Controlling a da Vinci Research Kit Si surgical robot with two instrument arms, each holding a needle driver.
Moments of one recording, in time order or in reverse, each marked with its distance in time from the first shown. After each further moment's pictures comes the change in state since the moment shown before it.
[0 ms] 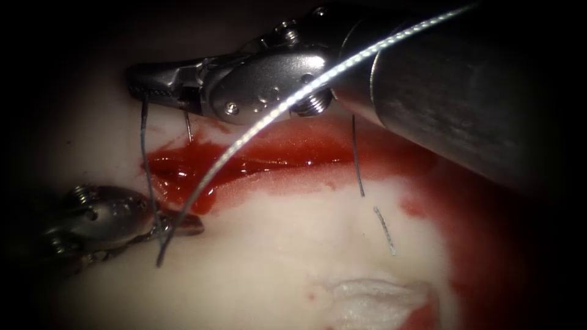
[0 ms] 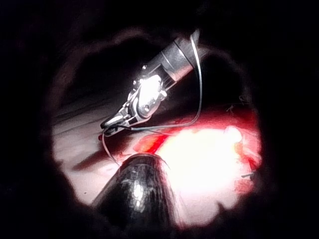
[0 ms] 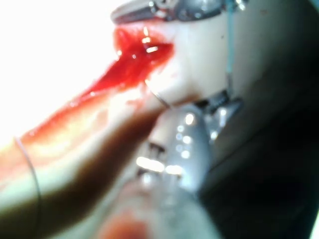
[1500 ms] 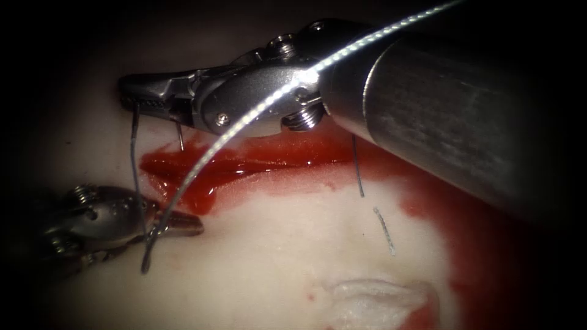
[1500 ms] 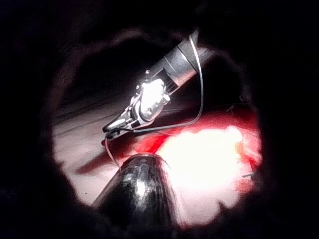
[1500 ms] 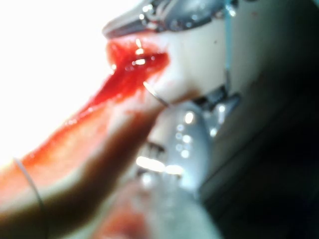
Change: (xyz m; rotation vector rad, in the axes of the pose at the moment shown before) right arm 0.001 0.000 0.001 -0.013 -0.001 0.097; left arm 0.000 0.000 0.000 0.002 0.001 -0.011
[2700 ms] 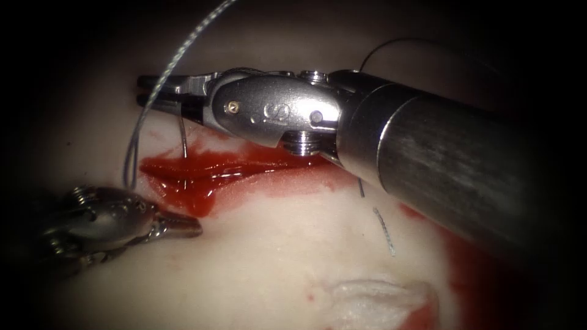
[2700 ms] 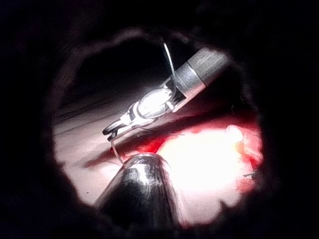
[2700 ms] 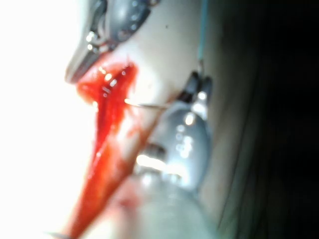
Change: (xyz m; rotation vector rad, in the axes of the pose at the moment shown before) right arm -0.002 -0.001 -0.001 0.018 -0.123 0.427; left arm 0.000 0.000 0.000 0.011 0.011 -0.012
